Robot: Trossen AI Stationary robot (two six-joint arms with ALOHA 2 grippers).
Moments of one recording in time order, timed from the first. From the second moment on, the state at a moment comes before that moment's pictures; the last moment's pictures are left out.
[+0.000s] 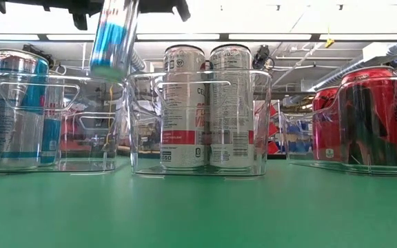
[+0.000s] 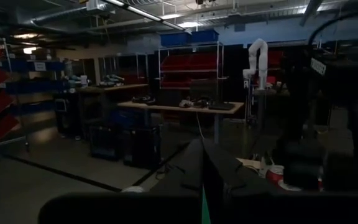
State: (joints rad) left arm 0.04 0.54 0.50 0.25 -0.40 0.08; right arm 0.15 1.94 1.72 -0.21 0.20 0.14
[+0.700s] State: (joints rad) left arm 0.04 0.54 0.50 0.24 -0.39 0.07; right arm 0.14 2.15 1.72 -0.10 0.18 0.15
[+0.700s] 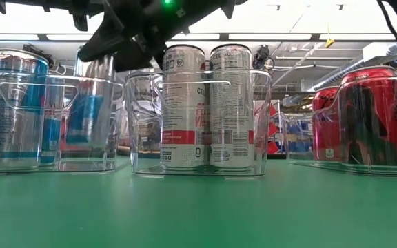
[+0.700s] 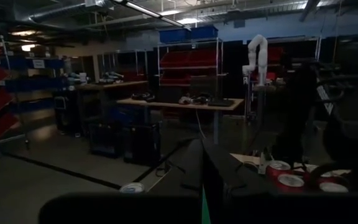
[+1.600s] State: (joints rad) left arm 0.04 0.54 0.50 0.21 -0.39 0.07; right arm 0.14 2.18 1.72 -0.13 0.10 0.18
